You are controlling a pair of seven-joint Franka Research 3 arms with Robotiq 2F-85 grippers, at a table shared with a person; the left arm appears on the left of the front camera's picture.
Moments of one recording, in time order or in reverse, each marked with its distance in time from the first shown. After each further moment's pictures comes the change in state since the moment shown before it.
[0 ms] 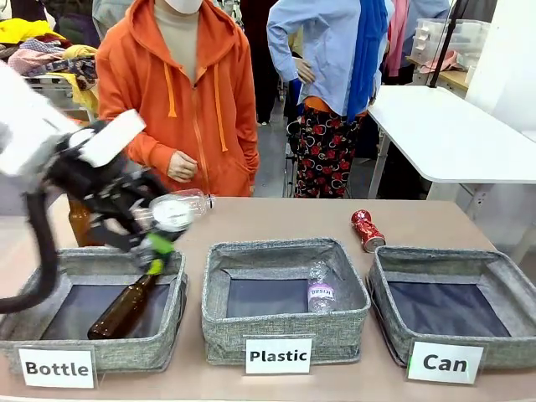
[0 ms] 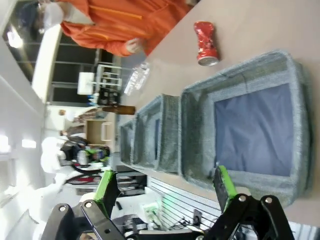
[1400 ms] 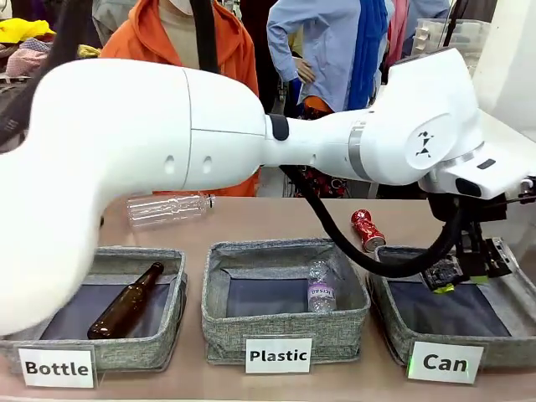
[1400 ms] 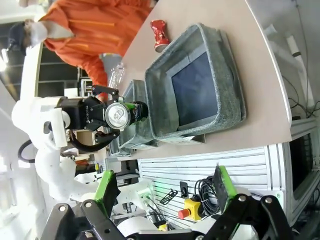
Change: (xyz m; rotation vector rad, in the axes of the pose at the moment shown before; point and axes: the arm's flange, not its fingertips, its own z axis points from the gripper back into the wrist) left arm 0.268 0.180 -0.402 -0.183 0.292 -0.015; right arm -0.055 -0.033 0.152 -0.087 -0.044 -0.114
